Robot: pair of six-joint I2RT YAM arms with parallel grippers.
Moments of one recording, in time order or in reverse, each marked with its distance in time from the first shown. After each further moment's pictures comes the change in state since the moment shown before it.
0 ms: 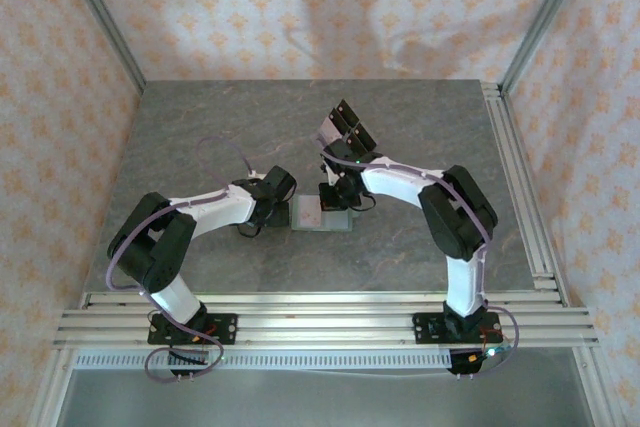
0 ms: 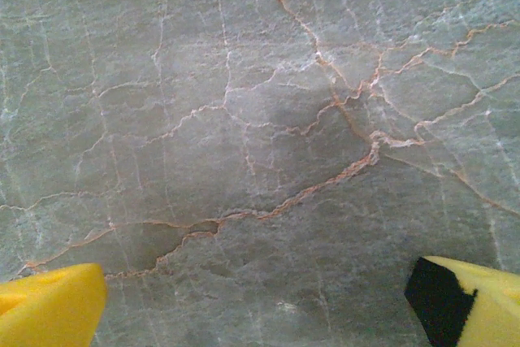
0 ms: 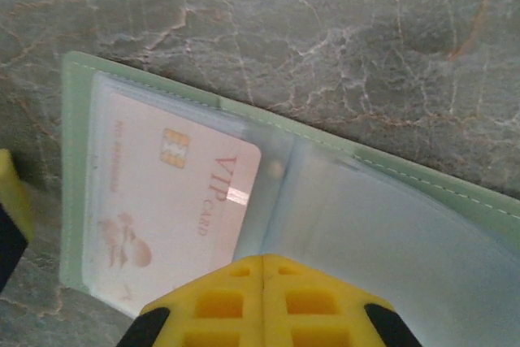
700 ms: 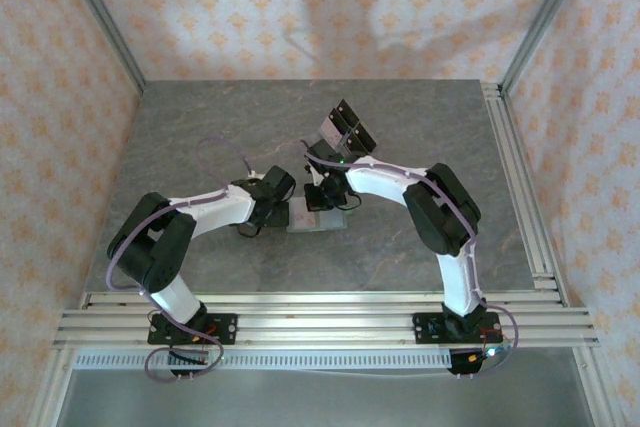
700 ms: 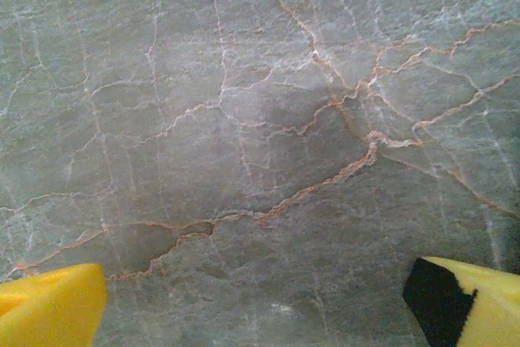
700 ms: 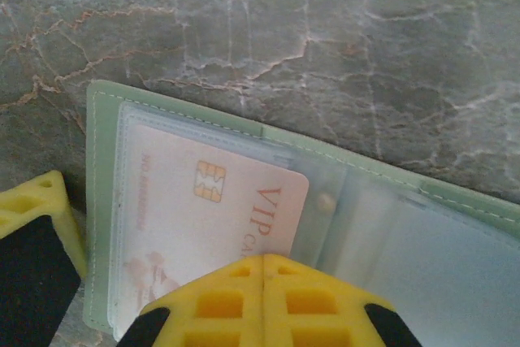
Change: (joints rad) left arm 0.005 0.000 -0.006 0.013 0.018 -0.001; right arm 0.058 0.089 0.118 -0.011 -0.011 0.000
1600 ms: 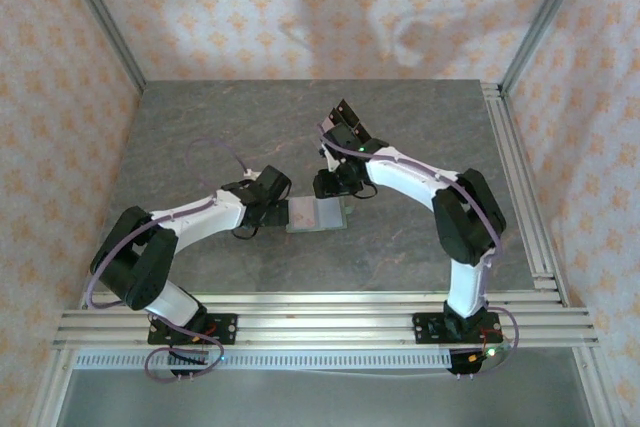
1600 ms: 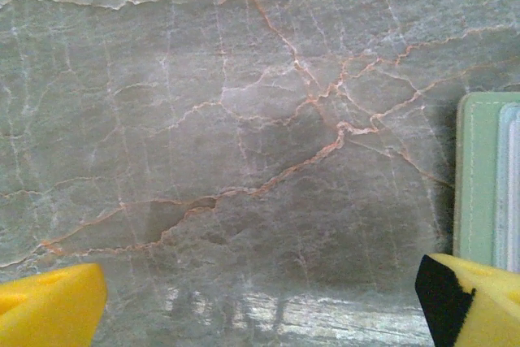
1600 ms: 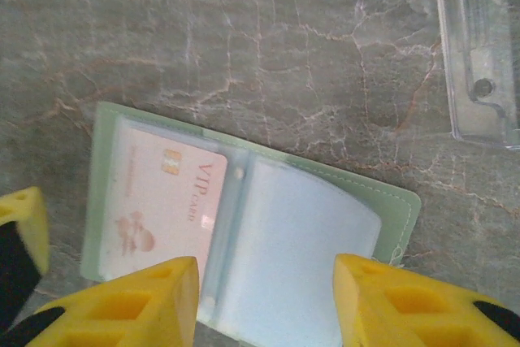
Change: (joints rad) left arm -0.011 -0.120 -0.031 -0.004 0.025 -0.002; right arm -0.069 -0.141 -0.016 -0.091 0.082 -0.097
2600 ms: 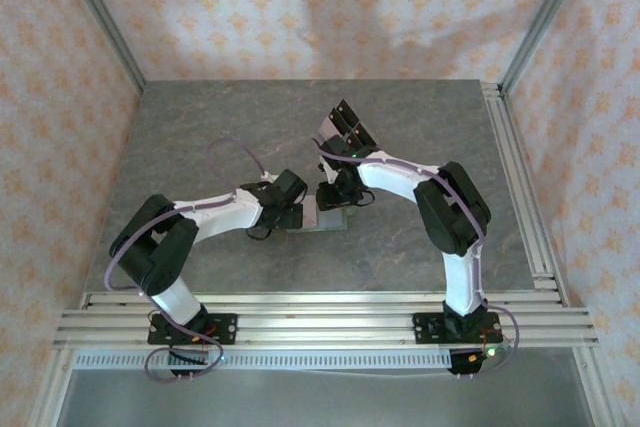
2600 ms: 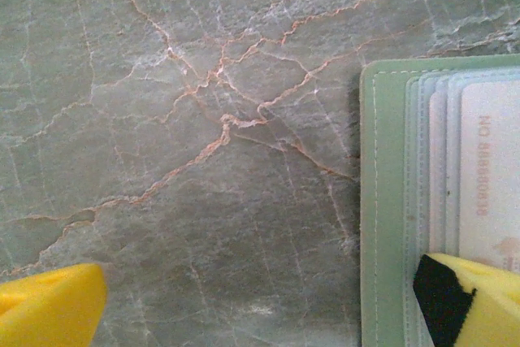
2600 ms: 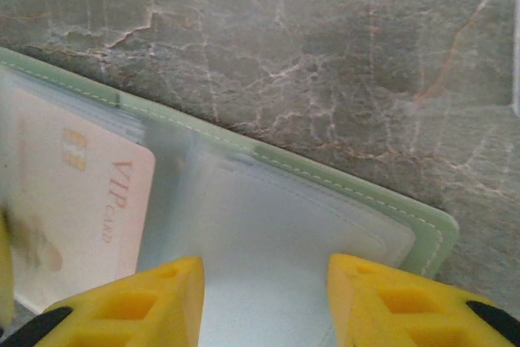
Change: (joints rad) left arm -0.076 0.116 0.047 0.049 0.006 -0.021; right arm -0.002 0.096 -0.027 0.010 -0.029 -0.048
